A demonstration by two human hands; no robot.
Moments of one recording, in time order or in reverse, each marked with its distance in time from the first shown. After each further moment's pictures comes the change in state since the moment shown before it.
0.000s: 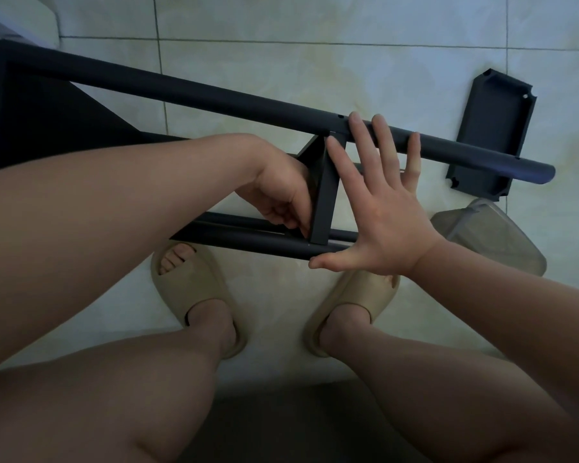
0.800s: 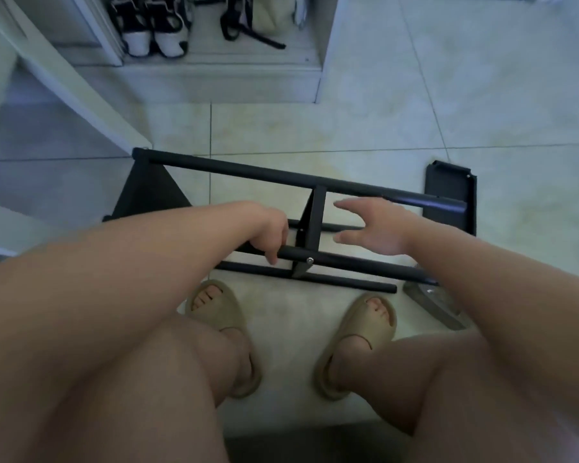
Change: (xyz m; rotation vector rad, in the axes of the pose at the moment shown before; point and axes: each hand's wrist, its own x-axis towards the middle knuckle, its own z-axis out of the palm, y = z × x) left_hand -0.097 0.014 0.085 0.806 0.565 -0.288; right_hand -0.029 -0.004 -0.087 0.264 -0.343 0.266
